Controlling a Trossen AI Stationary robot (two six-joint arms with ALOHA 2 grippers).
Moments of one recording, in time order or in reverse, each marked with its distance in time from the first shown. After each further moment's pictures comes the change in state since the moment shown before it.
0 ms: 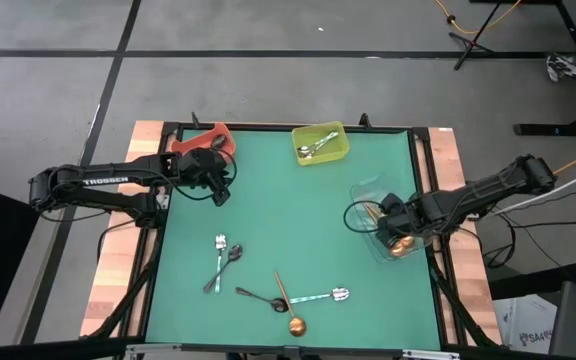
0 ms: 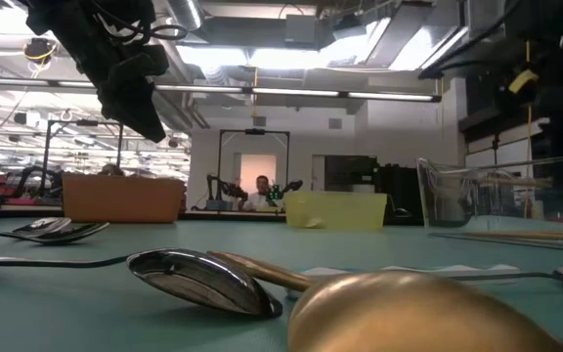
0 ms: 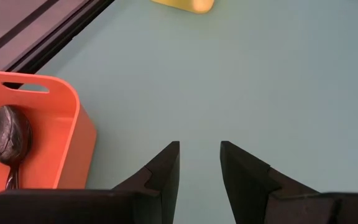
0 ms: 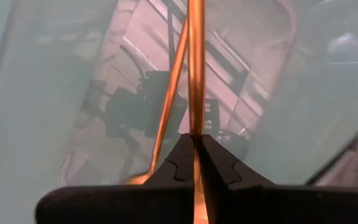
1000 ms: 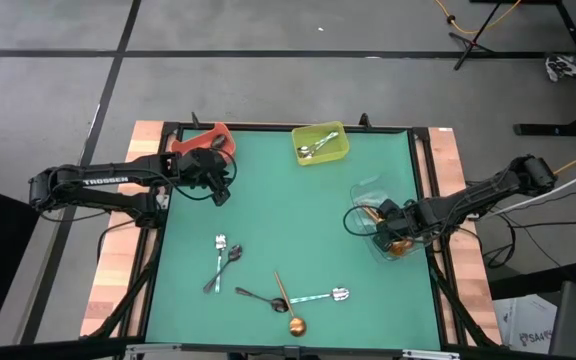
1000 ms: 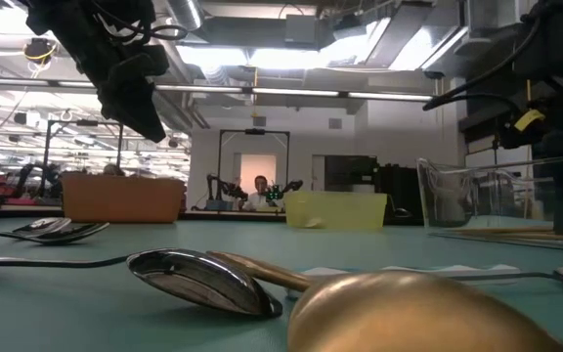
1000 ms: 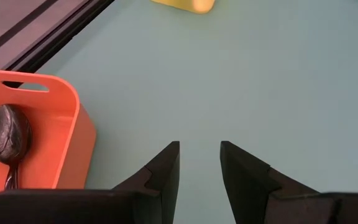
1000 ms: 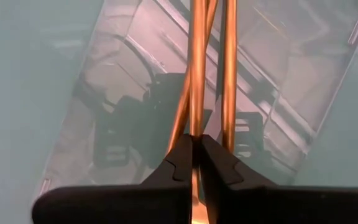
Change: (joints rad) left arm 0.000 0.000 0.000 0.000 0.000 -0.007; right arm -0.001 0.000 -0.204 0.274 -0.014 -0.008
